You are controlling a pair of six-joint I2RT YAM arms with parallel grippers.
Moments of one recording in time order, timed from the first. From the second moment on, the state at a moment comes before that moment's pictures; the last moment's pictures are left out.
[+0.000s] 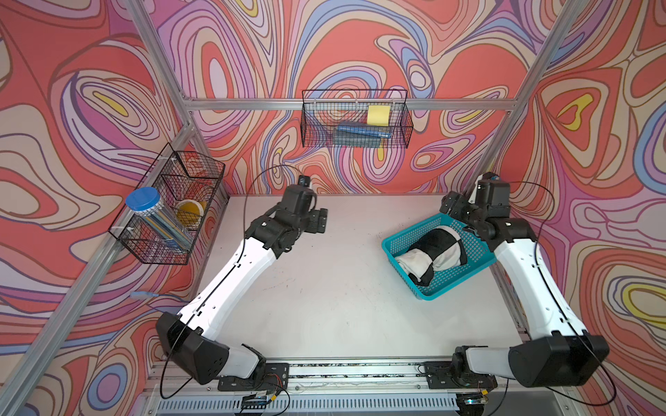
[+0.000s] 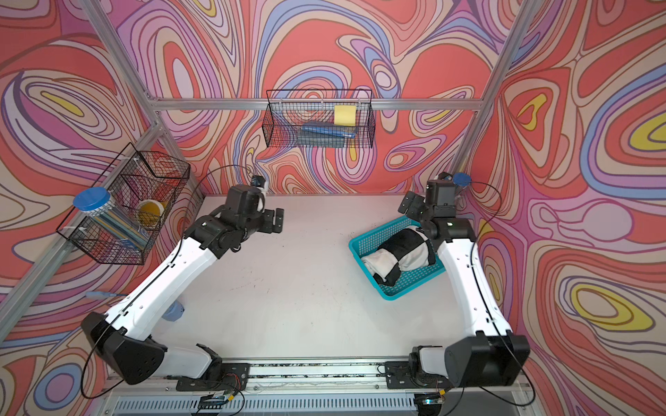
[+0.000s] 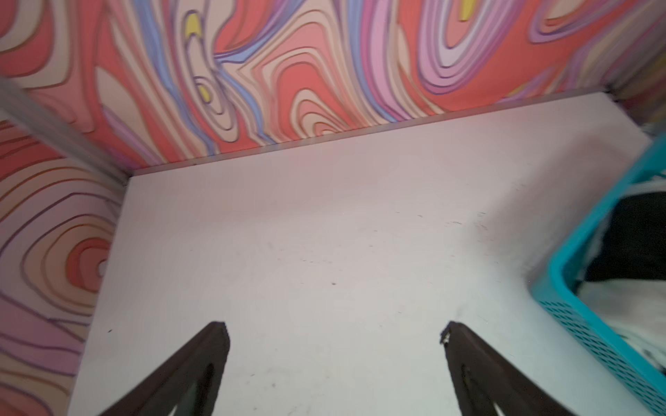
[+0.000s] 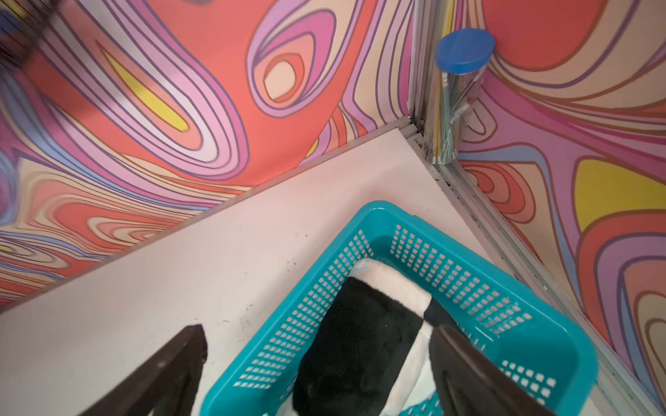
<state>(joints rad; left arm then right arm) -0.40 1.37 1.39 -0.65 -0.32 -0.13 -0.01 1.37 1.31 -0.52 0.12 0.29</state>
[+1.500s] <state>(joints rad) -0.01 1.54 0.36 0.77 -0.16 -0.01 -0.04 1.68 0.46 0.98 0.02 0.06</state>
